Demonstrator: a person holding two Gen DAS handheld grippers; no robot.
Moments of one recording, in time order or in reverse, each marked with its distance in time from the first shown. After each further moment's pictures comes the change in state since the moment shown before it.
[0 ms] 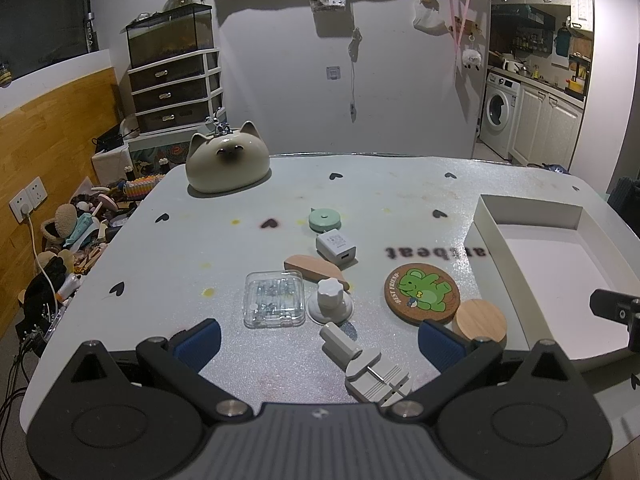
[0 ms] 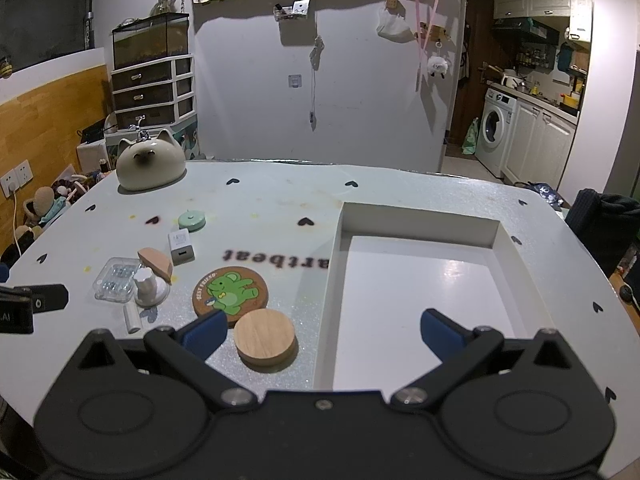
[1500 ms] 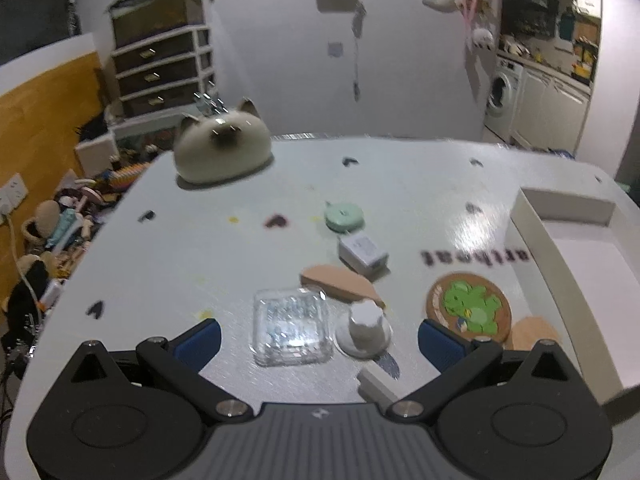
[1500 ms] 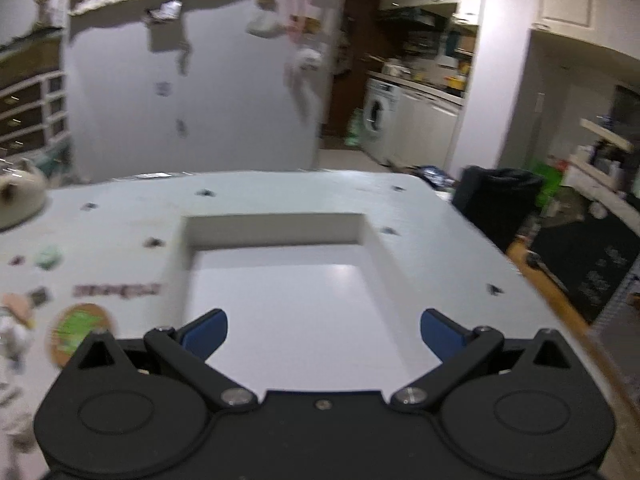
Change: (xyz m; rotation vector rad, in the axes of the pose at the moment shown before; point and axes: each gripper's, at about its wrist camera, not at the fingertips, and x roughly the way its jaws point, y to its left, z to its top) left arm 0.102 0.031 0.027 0.029 0.077 -0.035; right arm 0.040 -0.096 0.008 0.132 0.028 -0.401
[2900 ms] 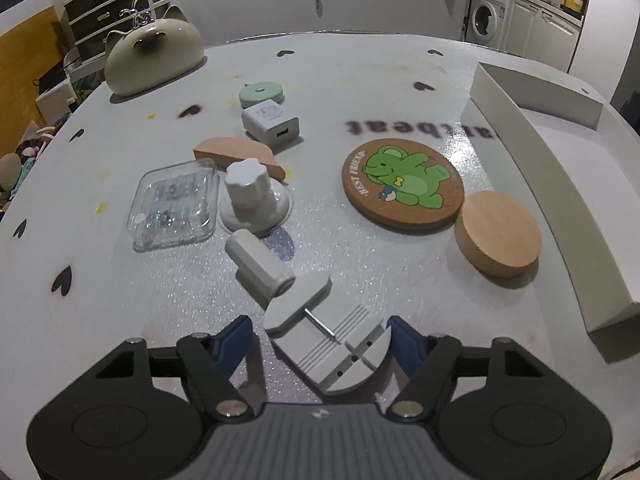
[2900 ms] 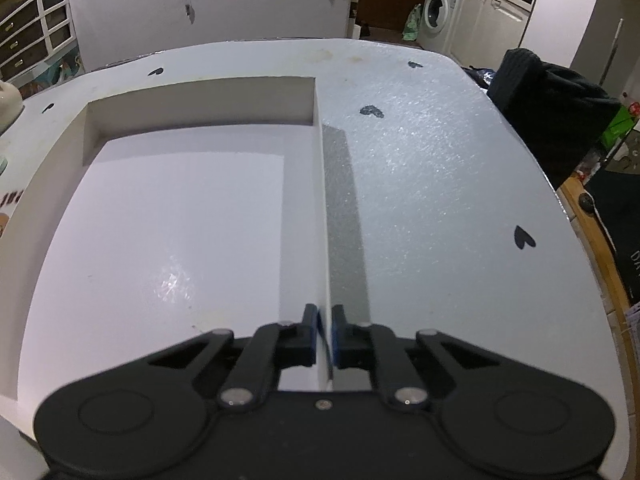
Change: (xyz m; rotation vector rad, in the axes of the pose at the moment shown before) left arm 0.048 -0.080 -0.061 0.036 0.213 -0.029; right arm 0.160 -0.105 -0.010 -0.106 0.334 0.232
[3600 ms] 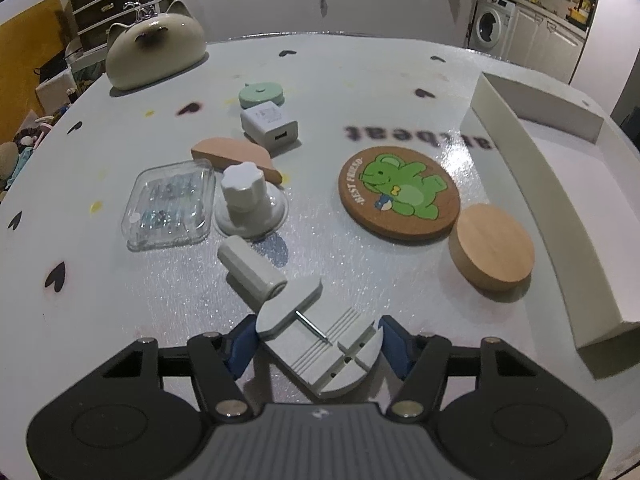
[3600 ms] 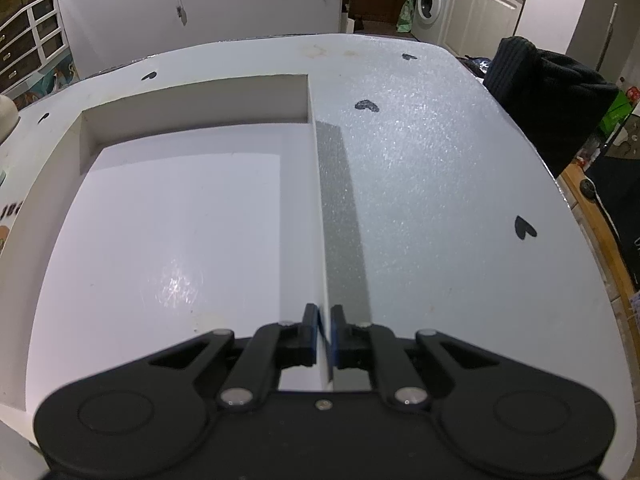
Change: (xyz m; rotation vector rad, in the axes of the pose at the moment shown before) left arm 0.000 0.000 0.005 -0.036 0.006 -0.013; right arm 0.002 -0.005 0.003 0.036 0.016 0.007
